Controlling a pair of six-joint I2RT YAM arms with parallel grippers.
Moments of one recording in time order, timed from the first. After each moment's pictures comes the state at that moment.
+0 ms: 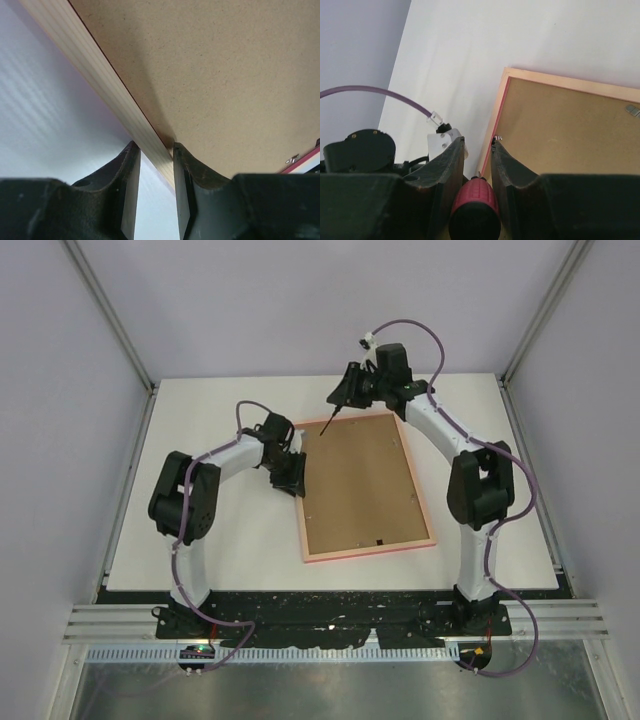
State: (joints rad) left arm -0.41 1.97 1.34 -0.59 0.34 -0.22; right arm 0.36 2.04 1.81 -0.27 -0.48 0.50
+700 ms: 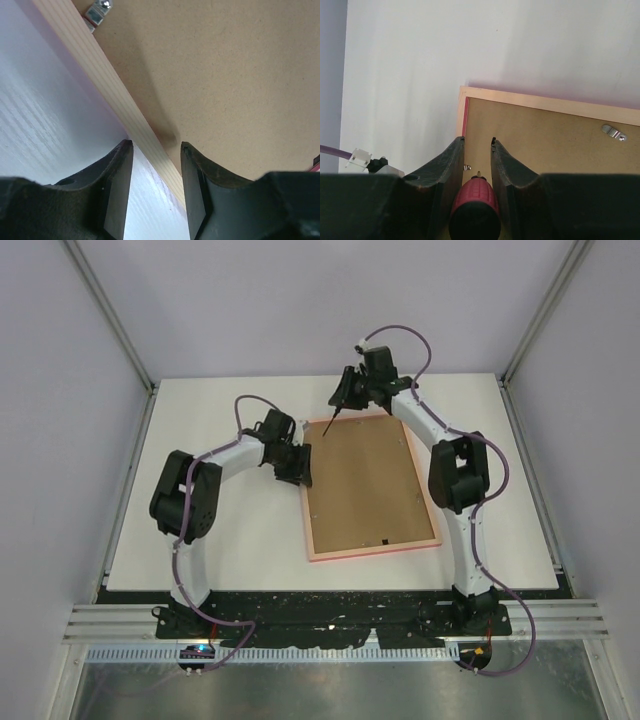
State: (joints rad) left arm -0.43 1.98 1.35 -0.45 0.34 -0.25; right arm 0.36 2.29 2.05 -0.38 -0.34 0.50
